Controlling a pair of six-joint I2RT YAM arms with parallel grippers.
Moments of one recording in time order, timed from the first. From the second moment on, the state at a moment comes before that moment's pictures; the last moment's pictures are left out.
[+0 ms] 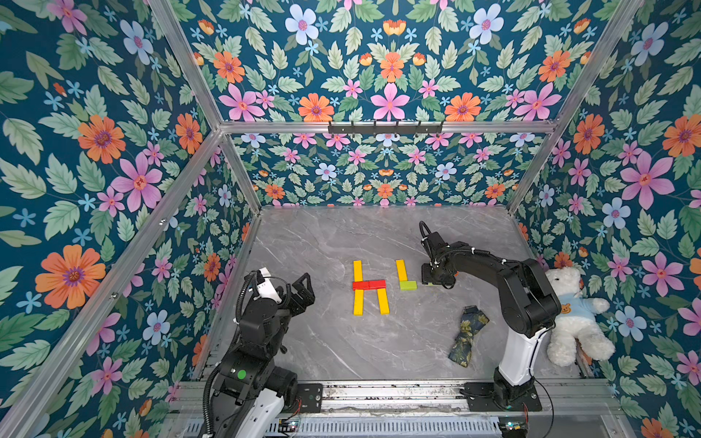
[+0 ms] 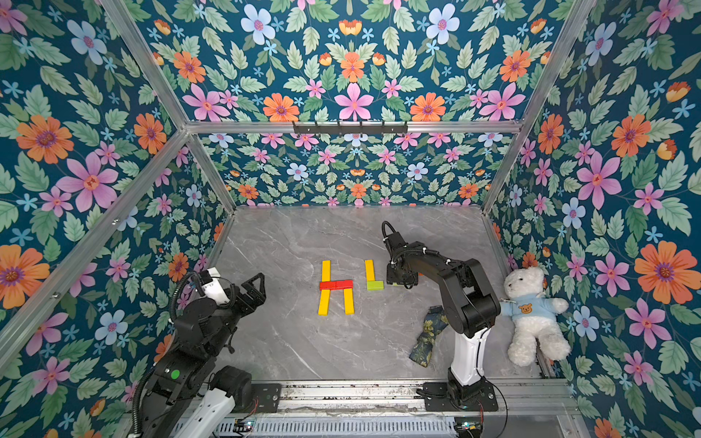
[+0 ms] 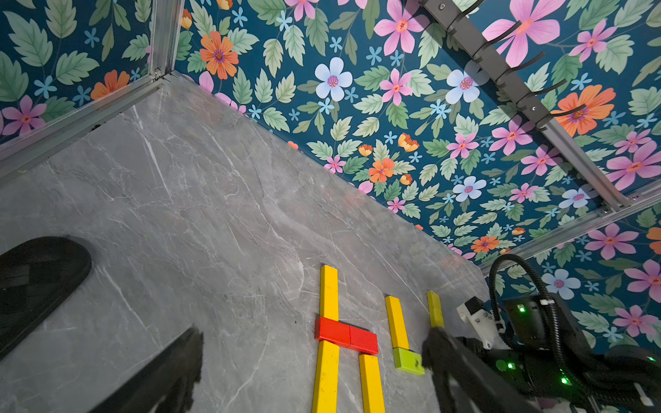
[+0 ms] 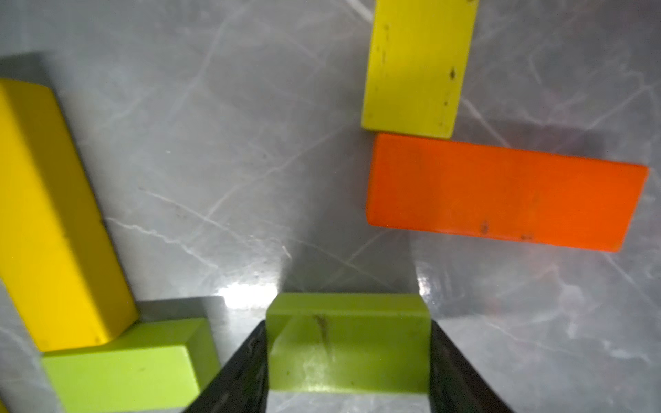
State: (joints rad) left arm -0.38 0.37 0.60 -0.52 -0.23 -0.67; right arm 0.42 1.90 1.25 -0.70 0.08 0.46
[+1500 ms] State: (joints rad) left arm -0.38 0.36 0.60 -0.52 -0.23 -0.67; right arm 0.42 1.80 1.14 -0.64 0.08 0.49
